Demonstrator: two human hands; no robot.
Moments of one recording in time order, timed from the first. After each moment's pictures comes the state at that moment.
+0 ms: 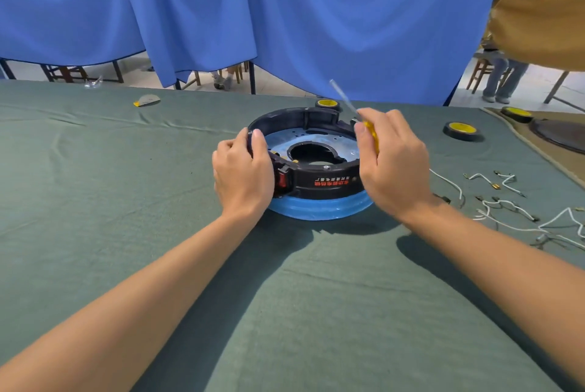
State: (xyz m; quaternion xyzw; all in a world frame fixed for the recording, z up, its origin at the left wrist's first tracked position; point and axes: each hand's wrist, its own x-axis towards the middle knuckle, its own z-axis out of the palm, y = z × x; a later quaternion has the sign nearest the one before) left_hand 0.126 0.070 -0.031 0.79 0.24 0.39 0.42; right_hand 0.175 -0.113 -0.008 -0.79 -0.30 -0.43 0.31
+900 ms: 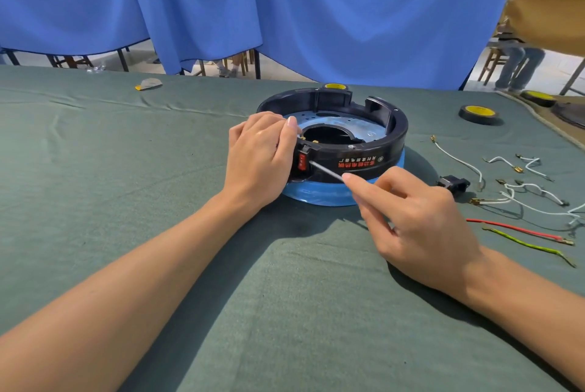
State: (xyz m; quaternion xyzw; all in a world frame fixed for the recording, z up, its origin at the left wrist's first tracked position) left_hand 0.123 0.071 -0.042 0.86 0.01 0.42 0.28; right_hand 0.109 -0.150 -0.042 -0.79 -0.47 -0.33 0.20
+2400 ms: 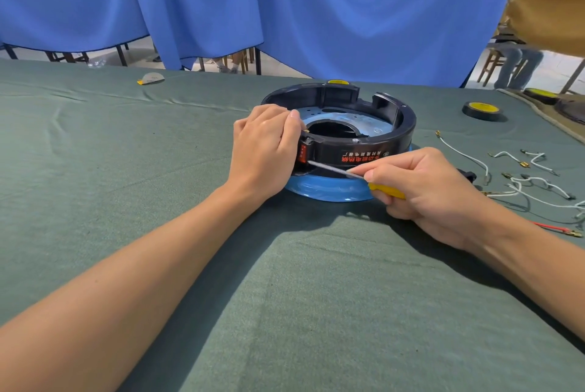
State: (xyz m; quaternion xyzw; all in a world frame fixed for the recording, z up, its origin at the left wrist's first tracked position) left_hand 0.120 0.071 -0.041 0.85 0.01 0.40 0.33; right_hand 0.128 -0.139 -0.024 -0.74 -0.22 0.14 0.62
